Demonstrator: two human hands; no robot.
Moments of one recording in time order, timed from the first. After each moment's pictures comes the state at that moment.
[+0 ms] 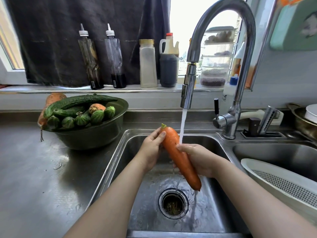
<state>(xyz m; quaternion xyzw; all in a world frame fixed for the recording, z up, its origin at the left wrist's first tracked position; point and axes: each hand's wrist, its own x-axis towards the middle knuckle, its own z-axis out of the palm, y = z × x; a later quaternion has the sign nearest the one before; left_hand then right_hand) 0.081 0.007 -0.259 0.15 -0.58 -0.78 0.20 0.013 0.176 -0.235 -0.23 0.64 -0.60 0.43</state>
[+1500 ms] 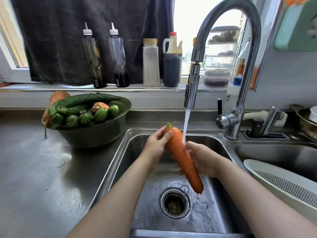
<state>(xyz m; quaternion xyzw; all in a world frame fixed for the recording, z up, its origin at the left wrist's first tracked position) 0.083 0.012 -0.257 0.12 -0.60 -0.76 0.20 0.000 0.174 -0.244 -0.22 0.63 -0.59 0.45</state>
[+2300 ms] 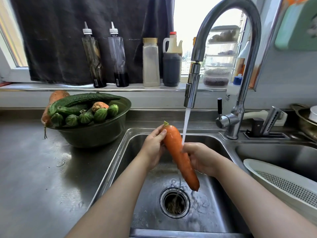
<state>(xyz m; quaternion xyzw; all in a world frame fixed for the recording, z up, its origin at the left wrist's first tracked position) 0.079 0.007 -0.254 0.14 -0.54 -0.81 0.21 -0.002 0.169 -0.247 -0.23 0.63 -0.62 0.42</state>
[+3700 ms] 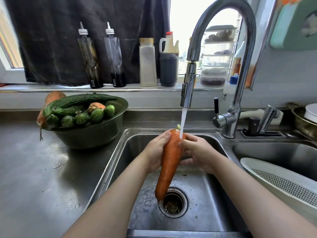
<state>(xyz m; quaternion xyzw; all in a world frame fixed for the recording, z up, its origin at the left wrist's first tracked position) 0.089 0.021 -0.252 0.11 -0.59 -0.79 0.09 0.000 0.172 -0.239 -0.26 0.64 -0.65 0.33</state>
